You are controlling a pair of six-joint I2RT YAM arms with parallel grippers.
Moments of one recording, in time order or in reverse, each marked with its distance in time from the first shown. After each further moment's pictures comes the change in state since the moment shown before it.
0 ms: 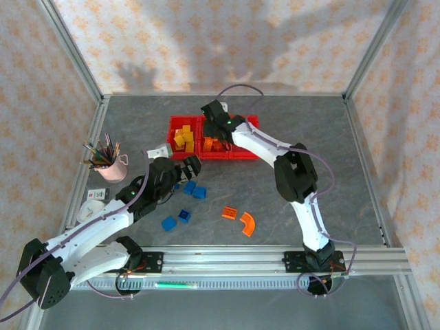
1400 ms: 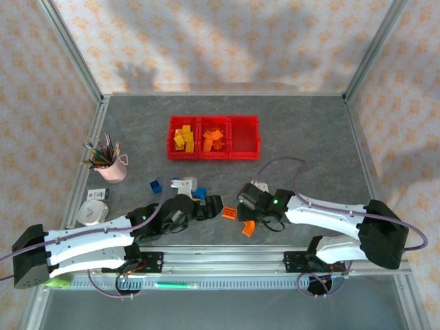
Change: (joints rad) left arm -0.481 -0.062 -0.158 0.047 -0.054 -0.216; right arm 0.347 -0.922 -1.208 -0.105 -0.081 0.382
